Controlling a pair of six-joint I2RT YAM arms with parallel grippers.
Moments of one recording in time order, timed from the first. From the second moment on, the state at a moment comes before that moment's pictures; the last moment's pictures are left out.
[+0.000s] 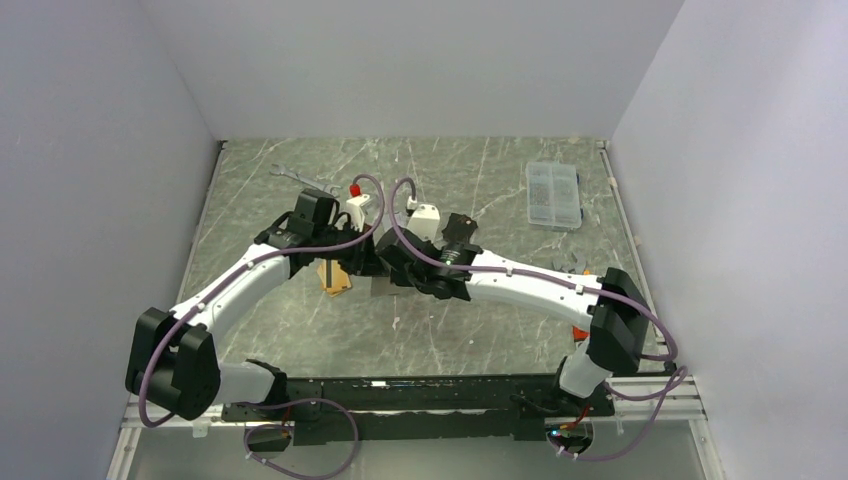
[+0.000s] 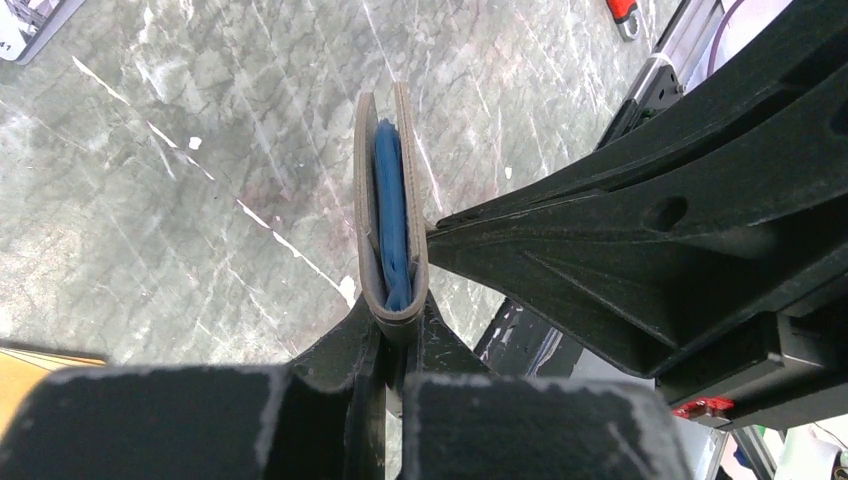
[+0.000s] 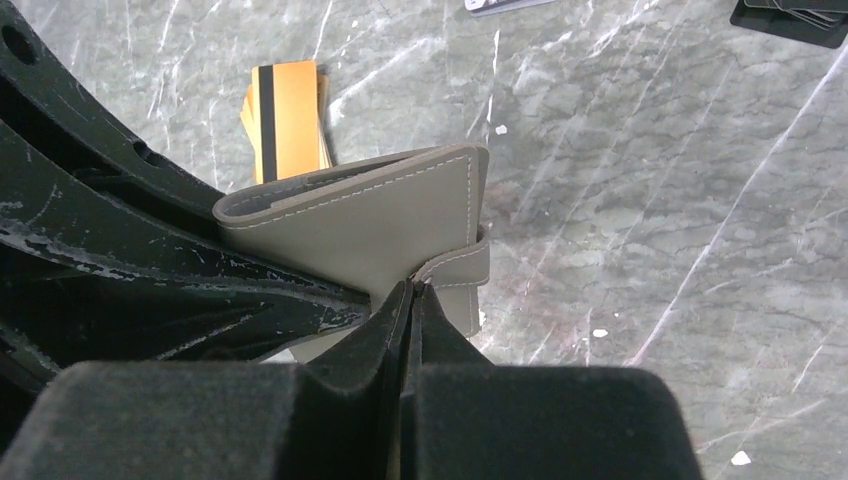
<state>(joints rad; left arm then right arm) -0.40 1.30 0.91 -0.41 0.73 -0.15 1.10 1.62 1.32 -0.58 0.48 0.95</state>
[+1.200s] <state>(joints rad) -0.55 1.56 0.75 -0.19 0.73 -0.22 0.96 1.31 0.87 -0.67 0.46 0.94</state>
